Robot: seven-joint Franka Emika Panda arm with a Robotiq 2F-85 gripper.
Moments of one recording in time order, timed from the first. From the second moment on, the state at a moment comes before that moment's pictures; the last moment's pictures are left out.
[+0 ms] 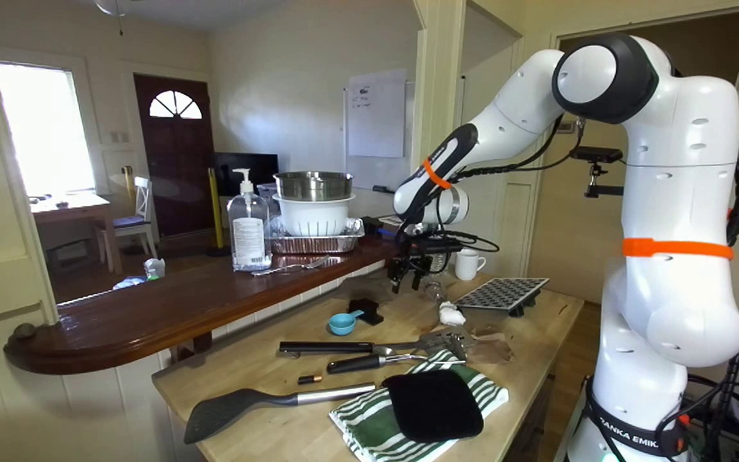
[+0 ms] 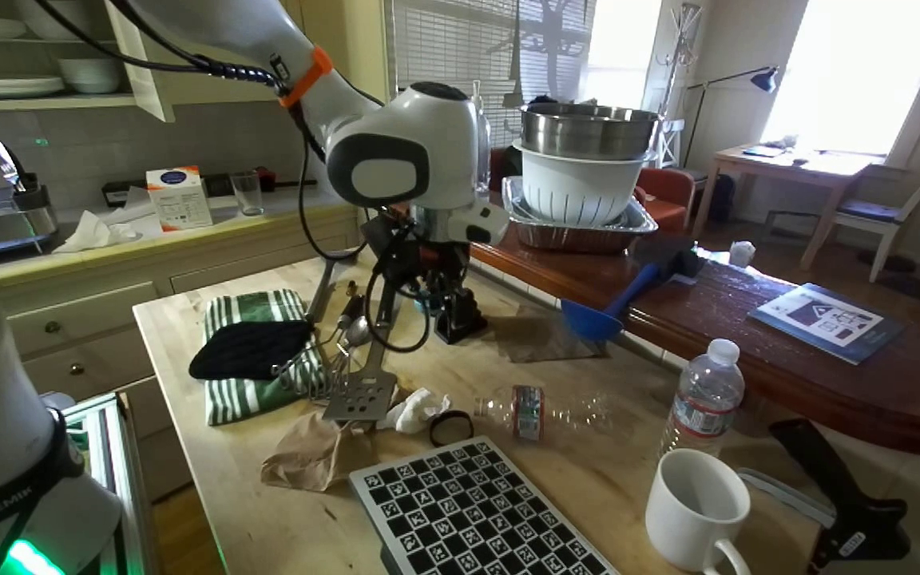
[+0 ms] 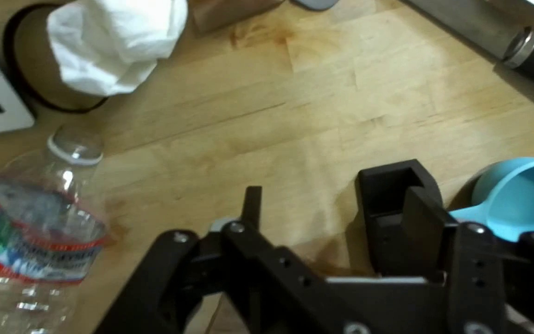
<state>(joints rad) 0.37 0.07 -0.56 -2.36 0.26 2.51 -0.19</state>
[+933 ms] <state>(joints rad) 0.21 -0.13 -0.27 -2.13 -0.12 2.14 -0.01</state>
